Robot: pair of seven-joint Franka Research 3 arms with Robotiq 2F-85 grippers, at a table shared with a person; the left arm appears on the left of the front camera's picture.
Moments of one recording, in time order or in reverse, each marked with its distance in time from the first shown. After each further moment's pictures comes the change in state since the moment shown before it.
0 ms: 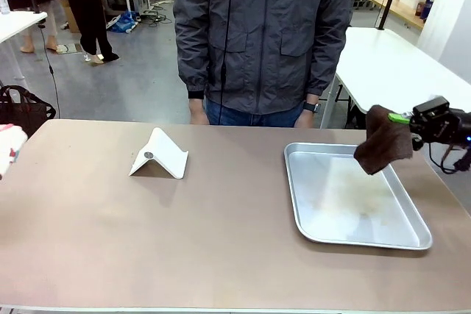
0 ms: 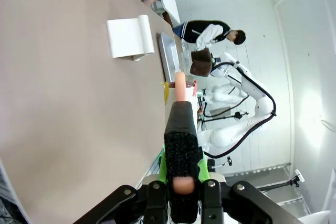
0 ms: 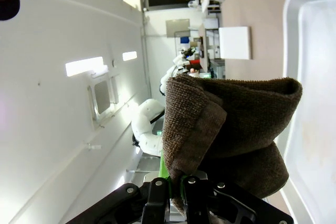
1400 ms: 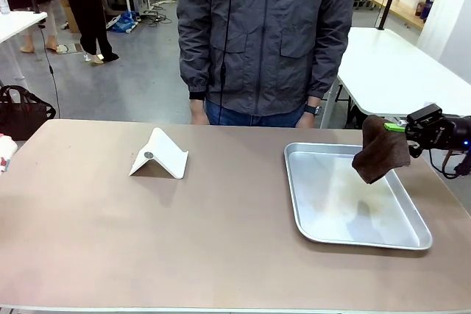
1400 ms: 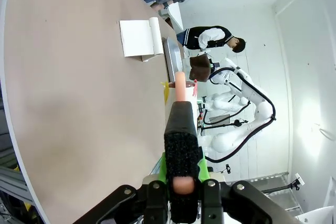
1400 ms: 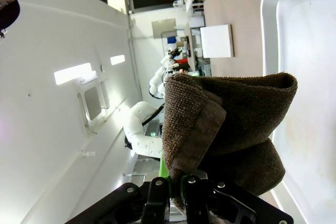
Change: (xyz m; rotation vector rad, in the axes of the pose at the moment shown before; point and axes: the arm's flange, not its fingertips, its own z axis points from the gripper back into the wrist) left arm -0.022 0.027 0.024 0.003 -0.053 0.032; right arm 0.007 -0.020 0.011 -0.069 -0.004 -0.072
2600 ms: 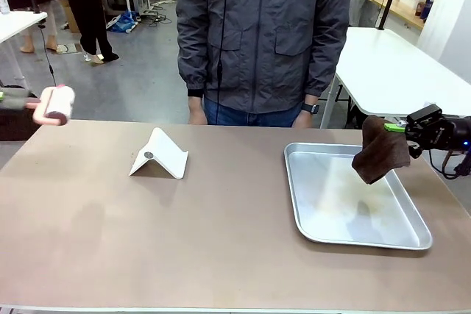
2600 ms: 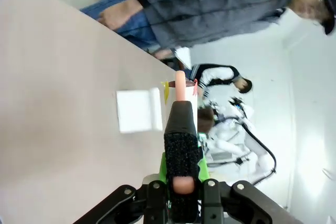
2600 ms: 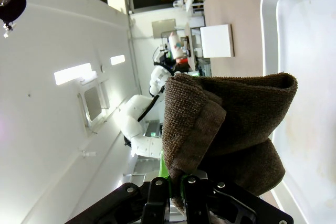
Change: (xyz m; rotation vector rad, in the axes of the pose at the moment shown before) left arm 0.122 -0.022 -0.077 0.038 -0.127 0.052; right arm -0.001 -0.001 -0.001 0.001 0.000 -0.002
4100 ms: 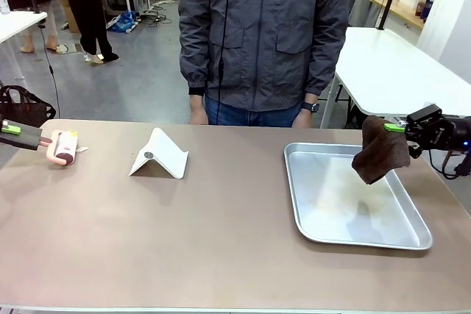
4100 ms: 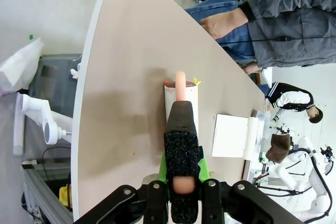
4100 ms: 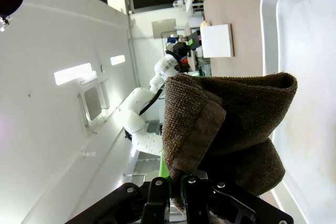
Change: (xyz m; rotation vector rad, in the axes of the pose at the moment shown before) left arm 0.042 0.070 -0.027 0.403 -0.038 0.074; right arm 0.000 0.000 0.000 0.000 -0.001 -0.001
